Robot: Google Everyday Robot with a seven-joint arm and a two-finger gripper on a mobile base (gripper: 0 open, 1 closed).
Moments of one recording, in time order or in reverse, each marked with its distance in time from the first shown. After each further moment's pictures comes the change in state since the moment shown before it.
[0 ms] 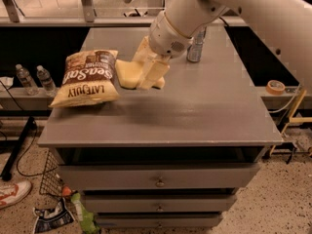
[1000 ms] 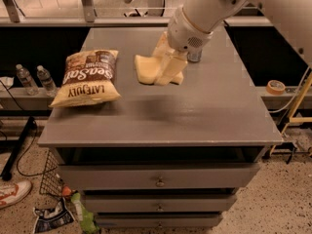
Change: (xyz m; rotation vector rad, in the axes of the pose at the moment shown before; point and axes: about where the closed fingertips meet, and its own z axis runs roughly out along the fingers) arm 0.038 0.000 -0.034 0.071 0.116 0.075
